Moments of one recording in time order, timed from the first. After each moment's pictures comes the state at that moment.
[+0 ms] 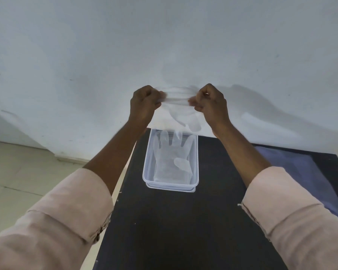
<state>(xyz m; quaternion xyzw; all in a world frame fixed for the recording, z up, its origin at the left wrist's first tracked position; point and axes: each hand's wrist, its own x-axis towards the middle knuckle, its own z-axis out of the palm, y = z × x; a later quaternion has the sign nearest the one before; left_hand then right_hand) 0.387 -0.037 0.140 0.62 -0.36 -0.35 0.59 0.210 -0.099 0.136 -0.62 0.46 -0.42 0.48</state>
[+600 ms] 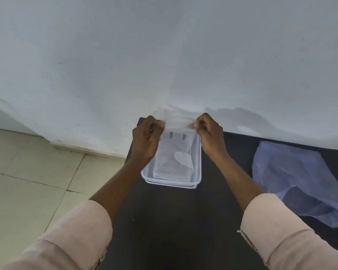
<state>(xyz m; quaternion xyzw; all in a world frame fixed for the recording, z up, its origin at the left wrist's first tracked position) 0.378 0.003 0.025 0.67 -0.45 -0.23 0.54 0.200 -0.076 0.036 -0.68 0.50 -0.34 0.42</state>
